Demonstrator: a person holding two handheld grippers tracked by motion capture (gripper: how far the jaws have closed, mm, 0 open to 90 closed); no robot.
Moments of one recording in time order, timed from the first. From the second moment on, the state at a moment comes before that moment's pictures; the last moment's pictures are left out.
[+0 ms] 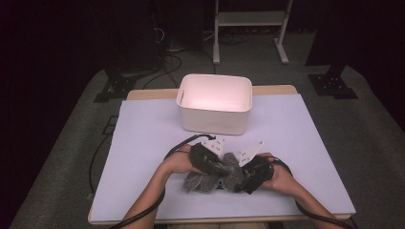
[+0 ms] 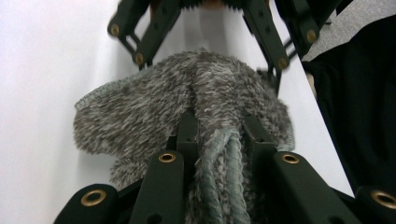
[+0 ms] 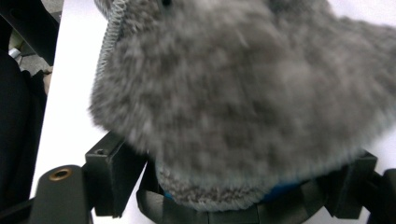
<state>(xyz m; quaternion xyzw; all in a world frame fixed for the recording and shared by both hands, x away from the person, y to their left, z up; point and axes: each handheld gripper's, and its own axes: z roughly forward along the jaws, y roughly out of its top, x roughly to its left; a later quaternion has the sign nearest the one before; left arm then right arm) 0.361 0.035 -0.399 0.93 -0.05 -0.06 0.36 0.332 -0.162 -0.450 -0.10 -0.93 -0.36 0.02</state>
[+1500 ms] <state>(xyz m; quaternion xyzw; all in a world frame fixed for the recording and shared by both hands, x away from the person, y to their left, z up) 0.330 0.231 -0.399 0.95 0.13 0.05 0.29 0.332 -0.164 -0.455 -0.11 -0.92 -0.37 0.01</state>
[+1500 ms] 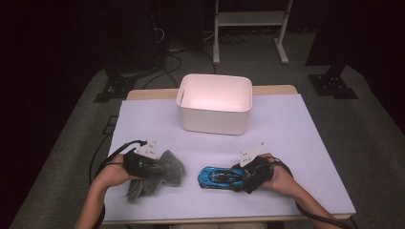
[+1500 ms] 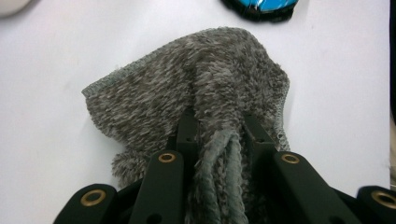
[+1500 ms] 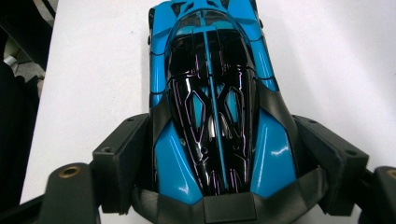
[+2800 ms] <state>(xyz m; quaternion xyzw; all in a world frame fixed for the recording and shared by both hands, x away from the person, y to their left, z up) 0.314 0.236 -0.401 0.91 0.17 0.09 0.36 0.351 -0.170 -0.417 -0.12 -0.91 -0.40 0.04</state>
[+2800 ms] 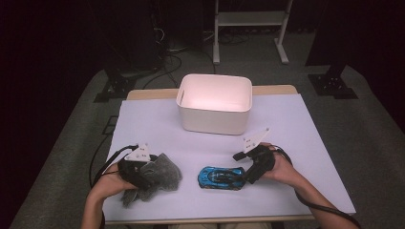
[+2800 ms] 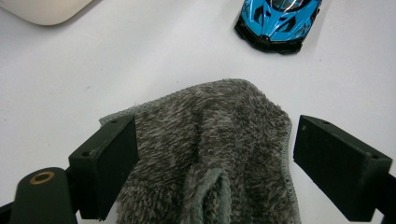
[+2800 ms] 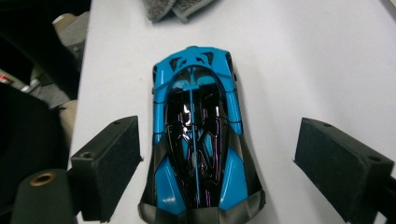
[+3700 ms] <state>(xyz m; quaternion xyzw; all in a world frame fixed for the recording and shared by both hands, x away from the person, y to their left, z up) 0.312 0.242 -0.392 0.91 0.17 0.09 0.38 0.392 -0.151 -0.341 -0.08 -0.92 -0.39 0.03</state>
